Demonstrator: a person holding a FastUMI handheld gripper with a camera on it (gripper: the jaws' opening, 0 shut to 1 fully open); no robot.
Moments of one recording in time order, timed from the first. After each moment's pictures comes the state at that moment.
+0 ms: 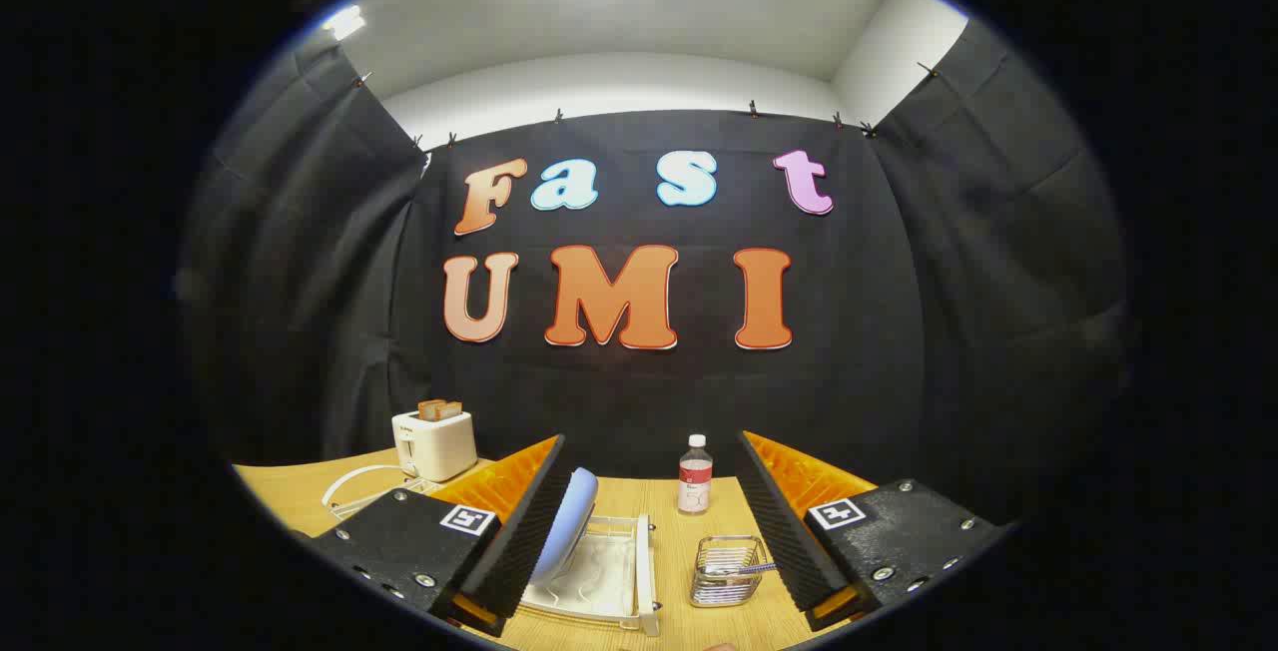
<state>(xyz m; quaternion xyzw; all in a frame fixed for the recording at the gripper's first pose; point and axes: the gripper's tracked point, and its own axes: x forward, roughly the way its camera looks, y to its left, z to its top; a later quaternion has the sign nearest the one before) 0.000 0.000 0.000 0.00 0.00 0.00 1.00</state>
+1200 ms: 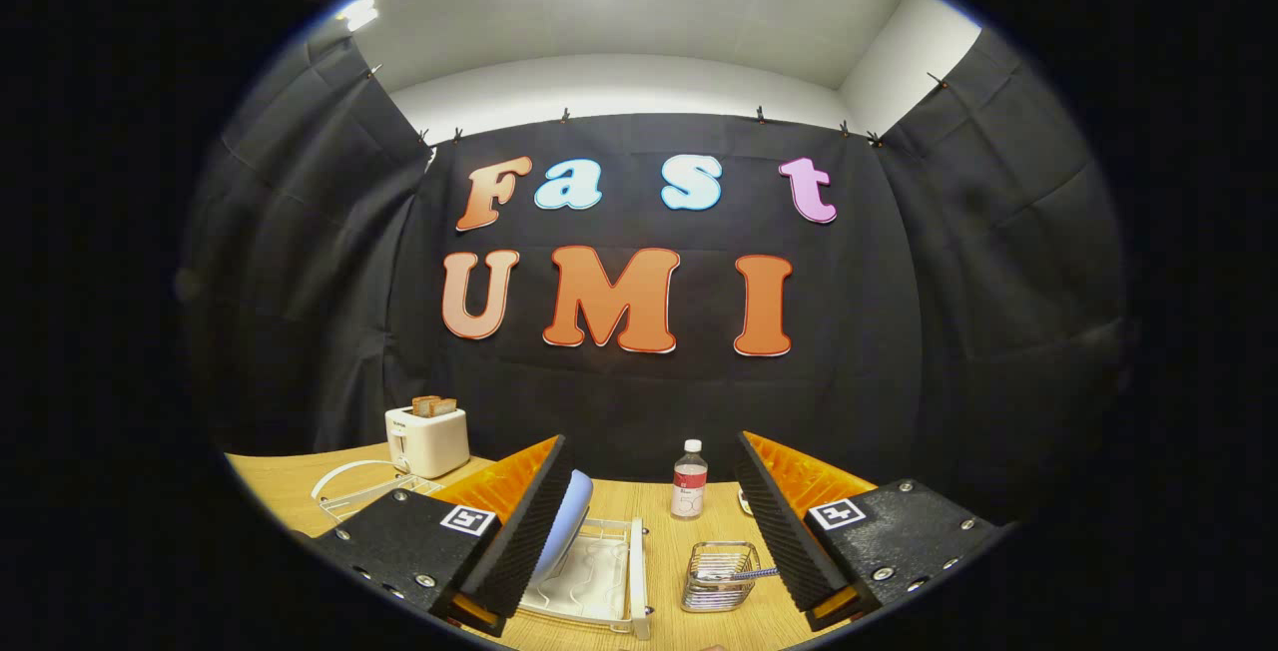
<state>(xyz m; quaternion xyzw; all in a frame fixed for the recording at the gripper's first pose) 0.009 0.002 -0.006 -0.02 0.00 0.00 1.00</state>
